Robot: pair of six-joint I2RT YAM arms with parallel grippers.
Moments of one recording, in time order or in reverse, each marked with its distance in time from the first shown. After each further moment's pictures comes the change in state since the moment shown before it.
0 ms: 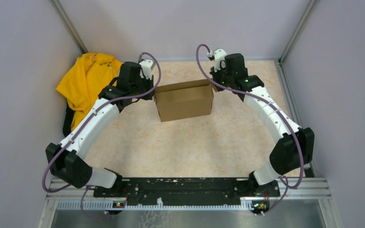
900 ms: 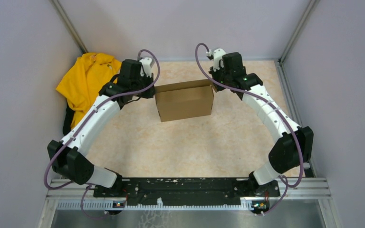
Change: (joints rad) left arm 0.006 0.036 0.053 -0.044 0.014 -0.078; right arm 0.024 0.019 0.047 -0.063 0.062 0.030
